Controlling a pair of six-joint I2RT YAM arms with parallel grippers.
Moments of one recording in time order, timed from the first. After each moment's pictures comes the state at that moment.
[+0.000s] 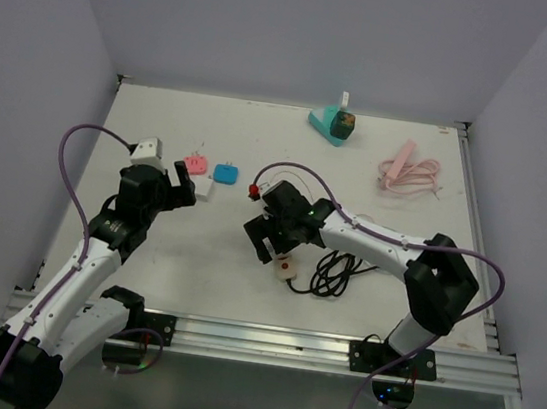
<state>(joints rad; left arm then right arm) -0.25 0.83 0.62 -0.28 -0.23 -0.41 0.92 1.68 1.17 -0.56 0.00 0.21</state>
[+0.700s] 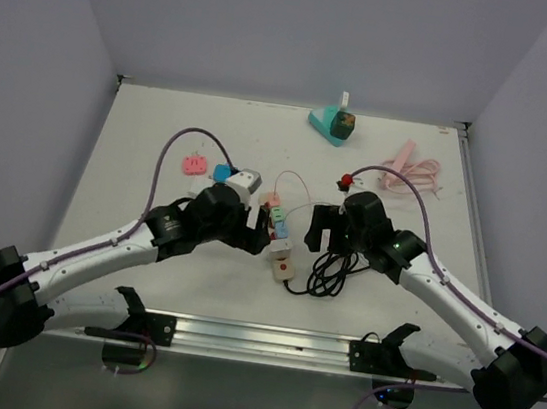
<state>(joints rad) -0.78 1.04 0.78 -0.38 -0.07 -0.51 0.71 1.12 0.86 -0.49 0.06 0.47</state>
